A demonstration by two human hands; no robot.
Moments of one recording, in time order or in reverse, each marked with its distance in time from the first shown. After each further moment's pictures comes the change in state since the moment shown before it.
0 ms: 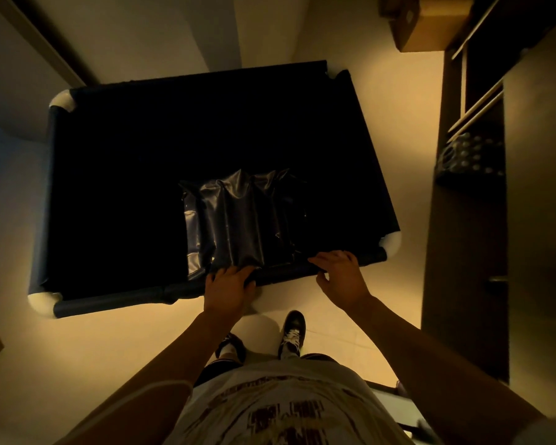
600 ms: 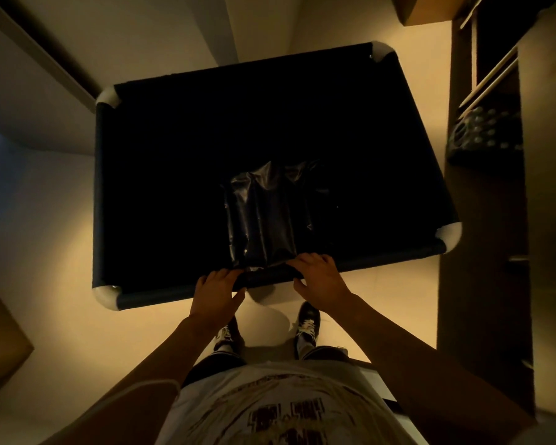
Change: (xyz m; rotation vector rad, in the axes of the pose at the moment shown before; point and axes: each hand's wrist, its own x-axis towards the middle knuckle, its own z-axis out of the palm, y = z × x) left_hand -0.013 -0.047 -0.006 0.093 -0.007 0.046; right_hand 0.005 -0.054 0.035 0.084 -0.125 -0.079
